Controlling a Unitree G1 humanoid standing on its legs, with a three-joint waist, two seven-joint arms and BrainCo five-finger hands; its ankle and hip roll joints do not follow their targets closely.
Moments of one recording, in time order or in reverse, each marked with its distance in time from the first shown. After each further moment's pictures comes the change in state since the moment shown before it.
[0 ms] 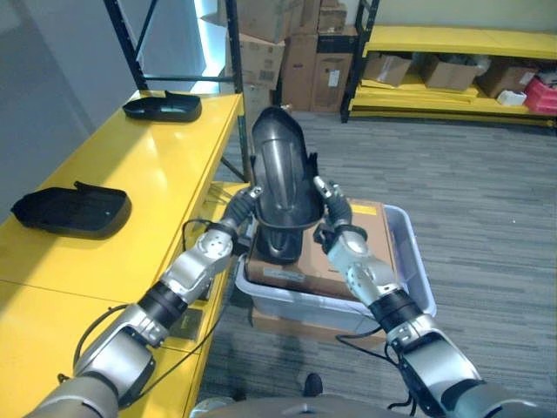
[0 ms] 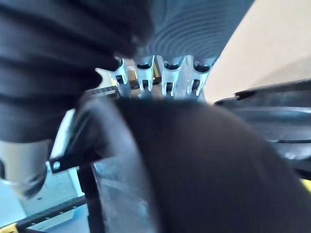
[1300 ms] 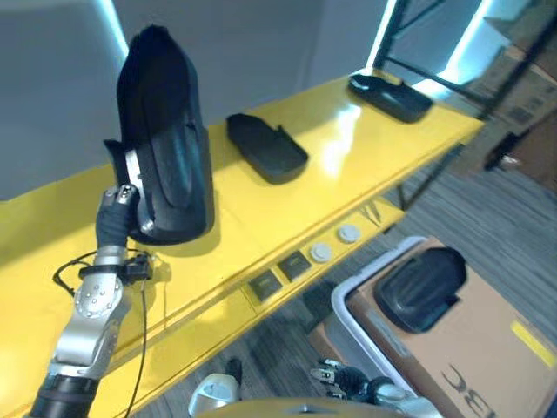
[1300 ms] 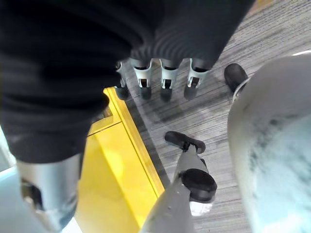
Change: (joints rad) left arm 0.637 0.186 0.600 -0.463 0.072 -0.292 -0.036; right arm 0.578 -0.049 0.086 0.325 -0.378 0.295 0.669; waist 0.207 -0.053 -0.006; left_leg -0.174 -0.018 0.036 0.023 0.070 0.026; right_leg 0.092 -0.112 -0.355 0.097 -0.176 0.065
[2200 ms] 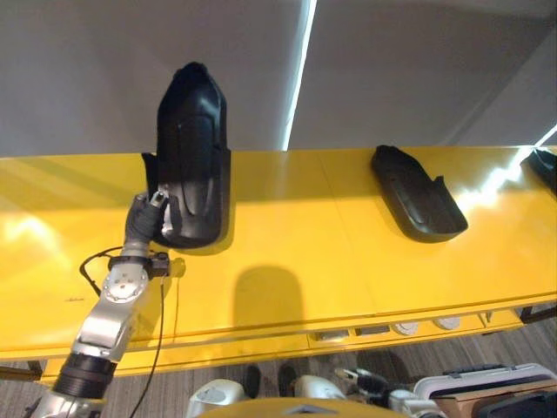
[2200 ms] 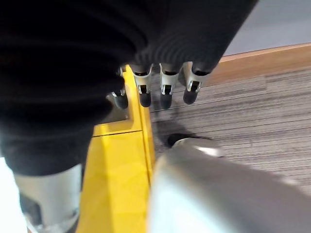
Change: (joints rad) left arm -0.156 -0.025 -0.145 0.120 0.130 0.155 0.040; right arm -0.120 0.038 -0.156 0.370 -0.098 -0.141 -0.031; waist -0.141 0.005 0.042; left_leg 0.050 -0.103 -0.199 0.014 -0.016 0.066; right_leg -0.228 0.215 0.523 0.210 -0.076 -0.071
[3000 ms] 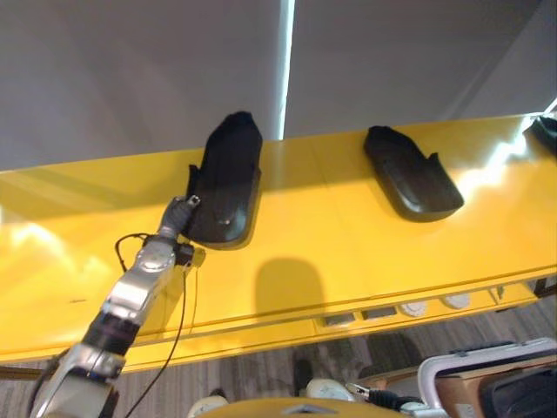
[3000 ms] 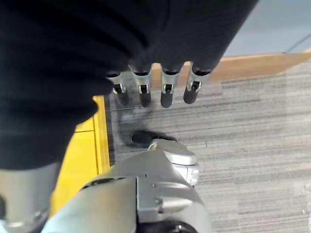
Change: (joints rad) left arm -0.307 -0.019 -0.189 0.313 0.009 0.262 -0.049; right arm 0.049 -0.044 0.054 0.073 -0.039 0.034 -0.001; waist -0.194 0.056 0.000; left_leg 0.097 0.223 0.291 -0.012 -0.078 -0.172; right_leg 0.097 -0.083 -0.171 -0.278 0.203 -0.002
